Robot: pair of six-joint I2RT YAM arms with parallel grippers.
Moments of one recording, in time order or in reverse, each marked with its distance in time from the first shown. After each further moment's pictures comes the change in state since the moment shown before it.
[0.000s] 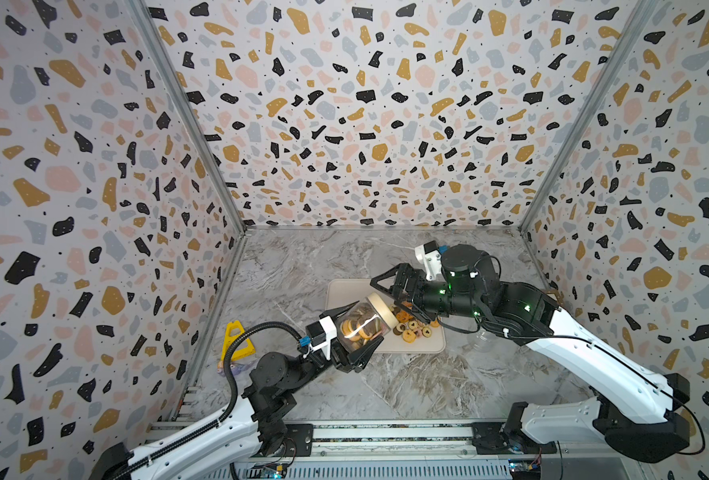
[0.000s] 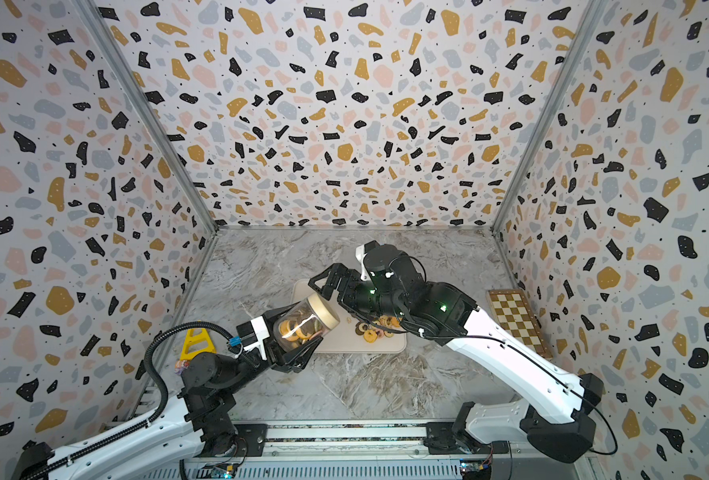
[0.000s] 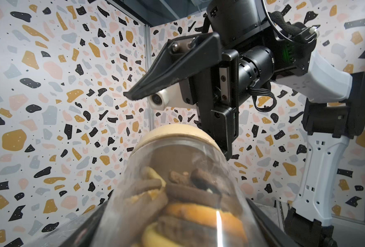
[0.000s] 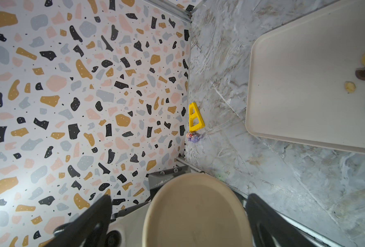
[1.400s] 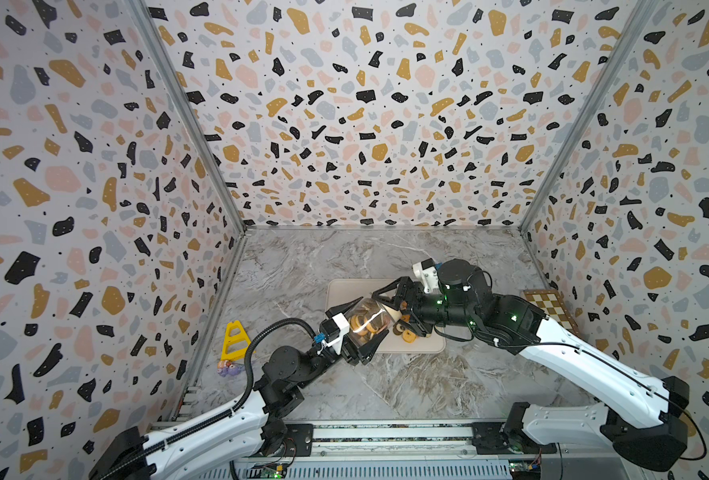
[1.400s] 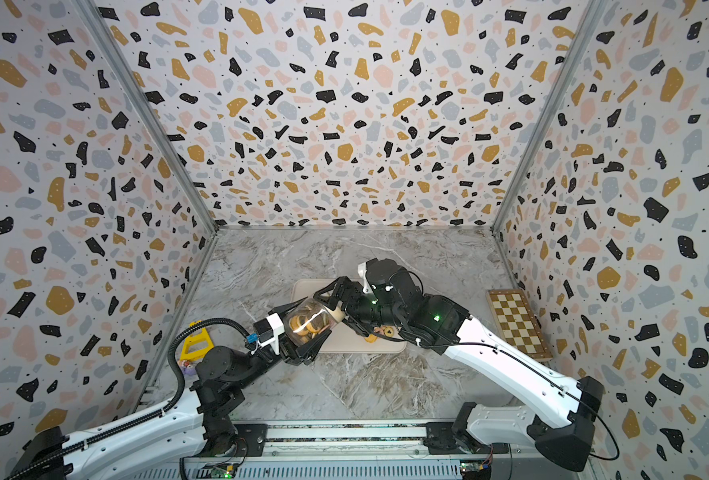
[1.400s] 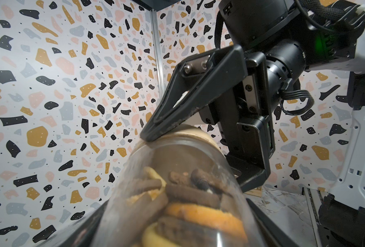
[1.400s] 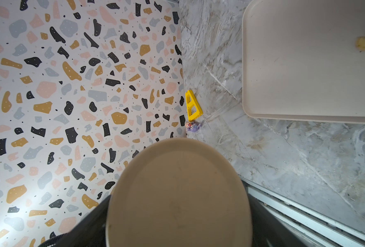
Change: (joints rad) left arm 0.000 0.115 0.000 0.078 -0.070 0.081; right arm 0.000 -0.056 -0.186 0.143 -0.051 0.097
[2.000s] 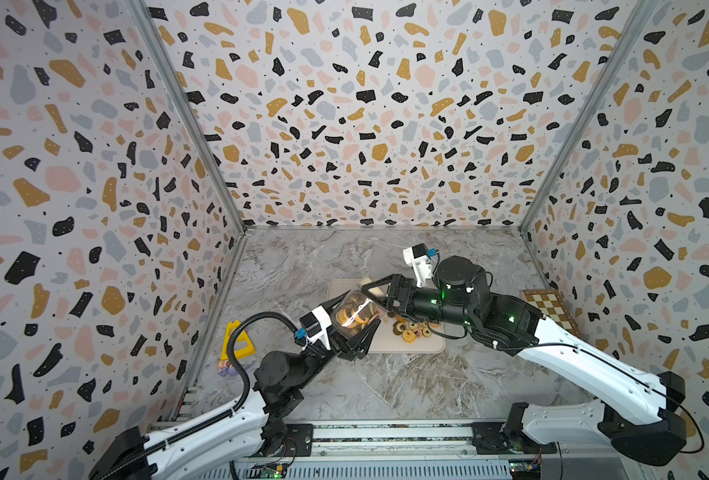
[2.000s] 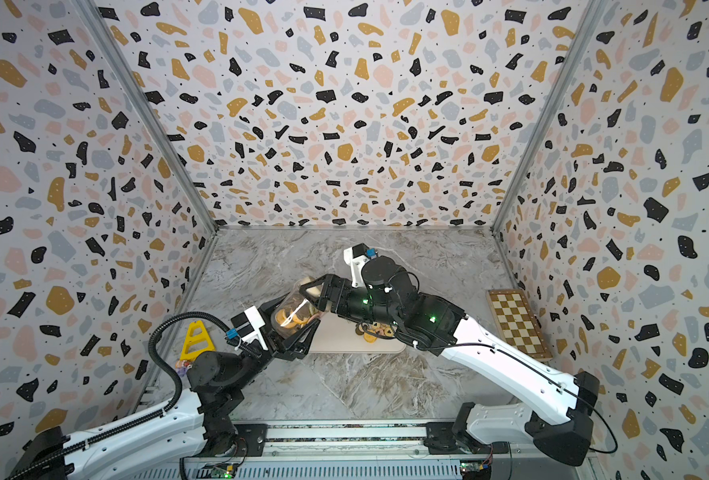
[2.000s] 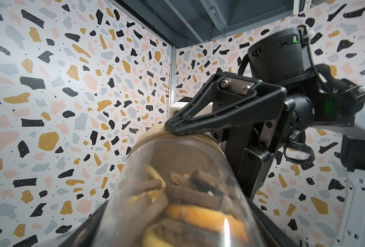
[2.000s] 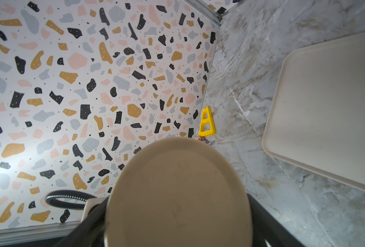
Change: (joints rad) left arm 0.000 0.000 -0.013 0.185 -0.062 -0.194; right arm 0.055 0.026 0.049 0.139 0.052 -0.279
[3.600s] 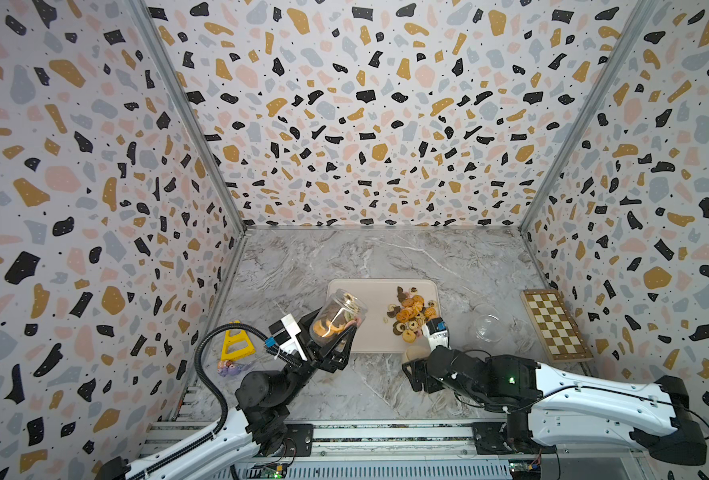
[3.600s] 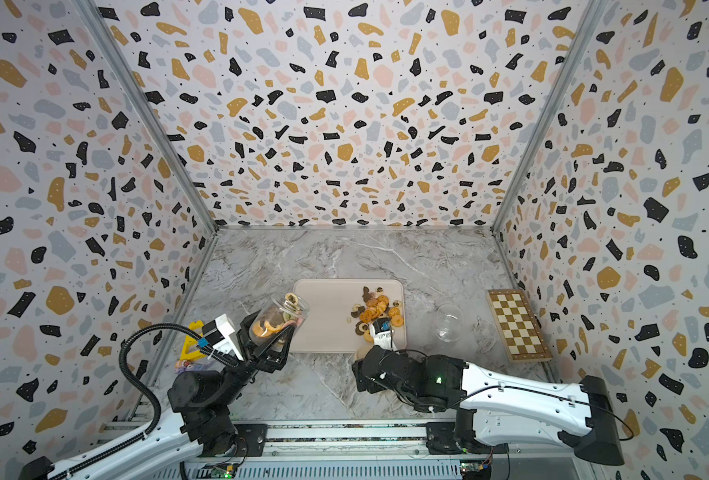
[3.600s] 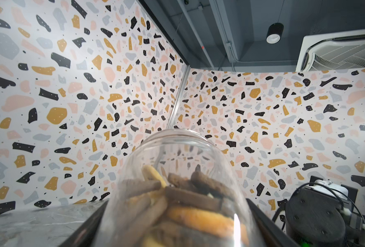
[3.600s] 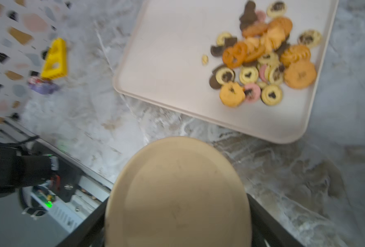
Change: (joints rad) left arm 0.002 -0.240 -0.120 -0.099 -0.079 -0.223; right arm 0.303 -0.232 -0.570 -0.315 0.535 -0.089
